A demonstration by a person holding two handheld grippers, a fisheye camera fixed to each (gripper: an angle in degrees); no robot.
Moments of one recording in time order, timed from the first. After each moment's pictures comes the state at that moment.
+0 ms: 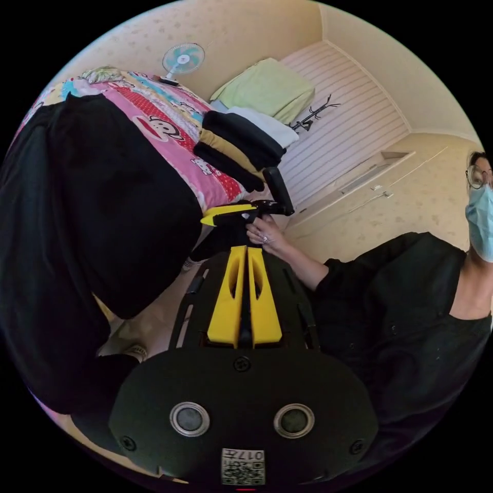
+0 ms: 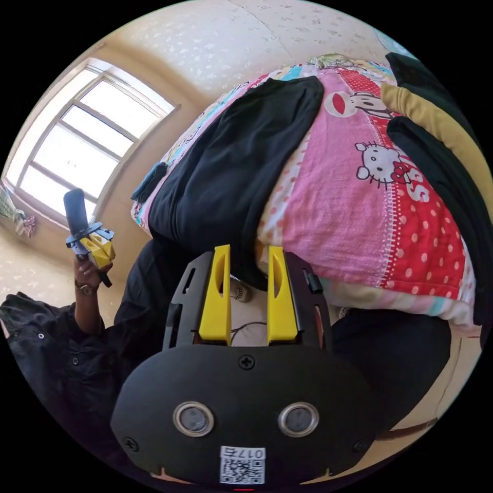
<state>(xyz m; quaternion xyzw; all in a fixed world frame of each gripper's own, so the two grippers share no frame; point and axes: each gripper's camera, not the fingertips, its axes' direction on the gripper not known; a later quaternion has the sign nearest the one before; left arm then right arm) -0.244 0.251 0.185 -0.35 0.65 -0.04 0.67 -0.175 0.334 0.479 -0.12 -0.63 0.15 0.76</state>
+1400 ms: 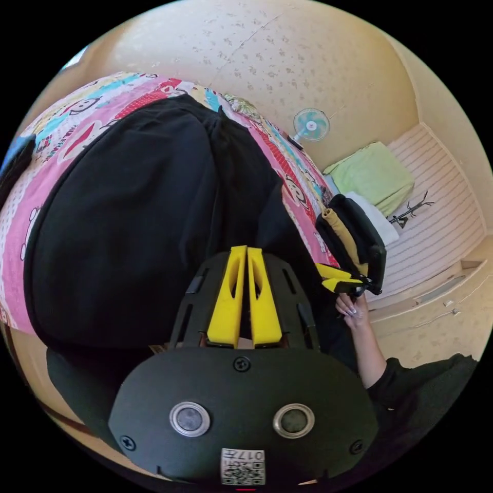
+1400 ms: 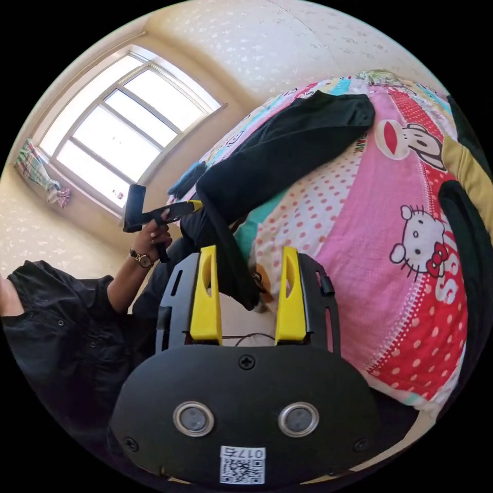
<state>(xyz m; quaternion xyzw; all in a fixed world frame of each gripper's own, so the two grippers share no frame) -0.279 0.365 0.295 -0.34 0.43 -0.26 0.79 -0.119 0.304 0.479 -0.04 -0.74 0.08 0.67</state>
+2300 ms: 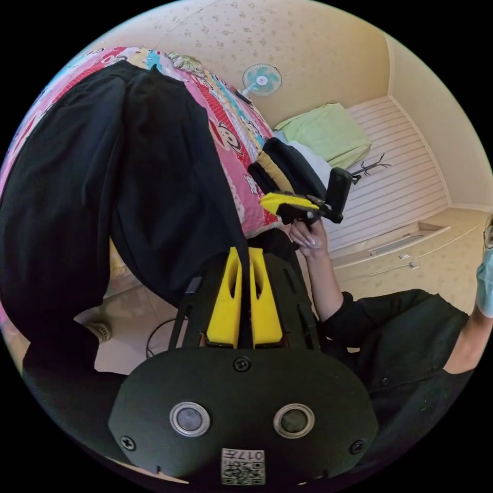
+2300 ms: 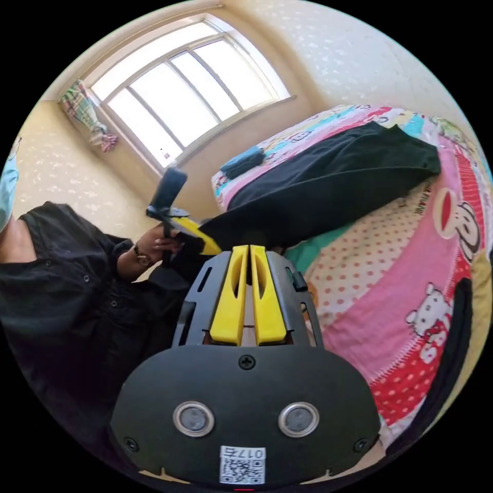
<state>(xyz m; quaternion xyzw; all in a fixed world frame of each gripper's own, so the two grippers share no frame) -0.296 0.292 0.189 -0.38 0.54 -0.21 0.72 -0.098 0.187 0.440 0.02 -0.71 0.02 0.70</state>
